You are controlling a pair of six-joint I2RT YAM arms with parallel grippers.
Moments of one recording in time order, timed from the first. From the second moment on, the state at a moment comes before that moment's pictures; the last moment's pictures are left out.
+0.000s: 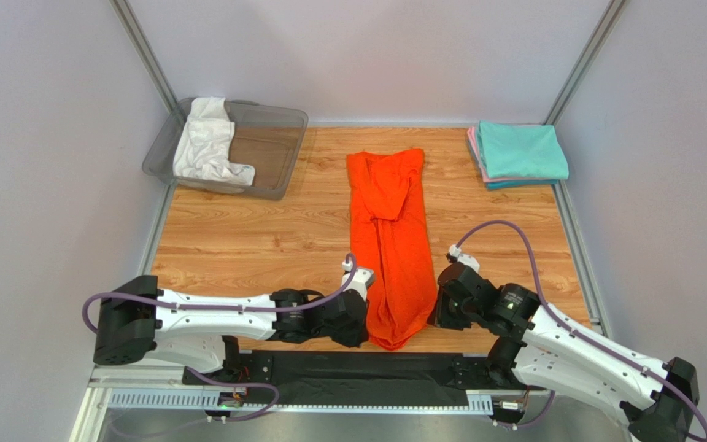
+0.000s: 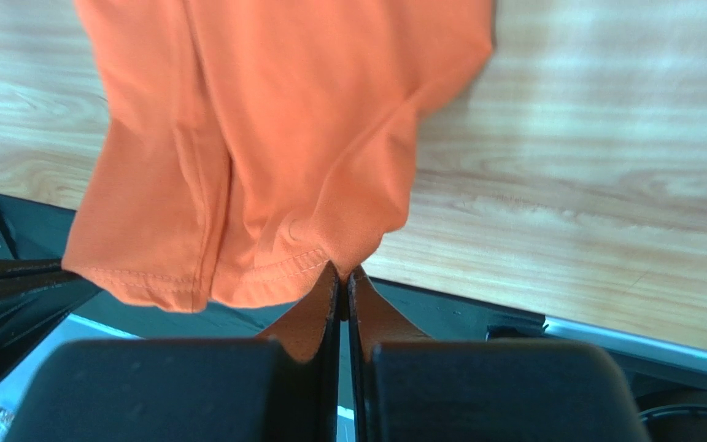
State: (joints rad) left arm -1.37 1.26 0.68 -0.29 -0.17 -0.93; right arm 0.91 0.74 0.54 -0.84 0.08 0.97
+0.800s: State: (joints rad) left arm -0.96 1.37 0.97 -0.38 -0.12 -0.59; right arm 0.54 1.07 0.85 -0.57 0.07 0.68
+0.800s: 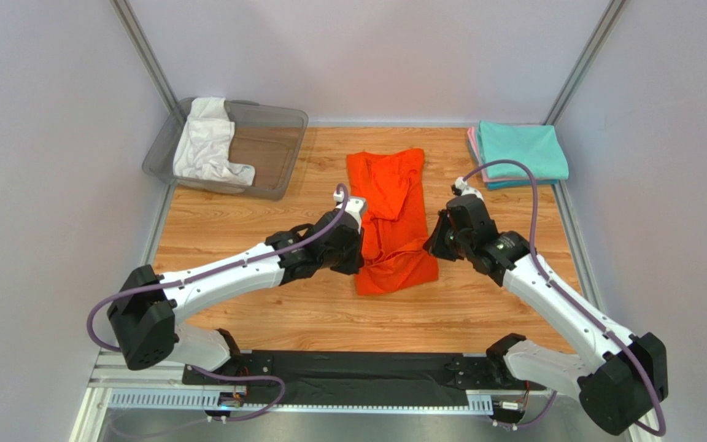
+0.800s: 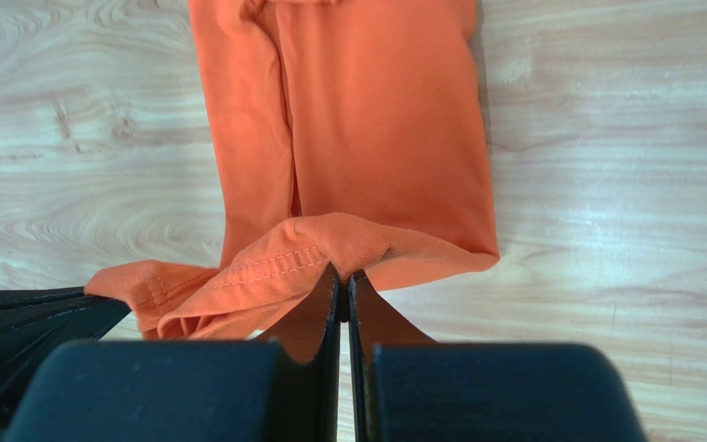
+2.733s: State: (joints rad) left arm -0.62 1.67 1.23 -0.38 0.15 -0.45; right arm 0.31 1.44 1.03 -0.40 -0.22 0.59
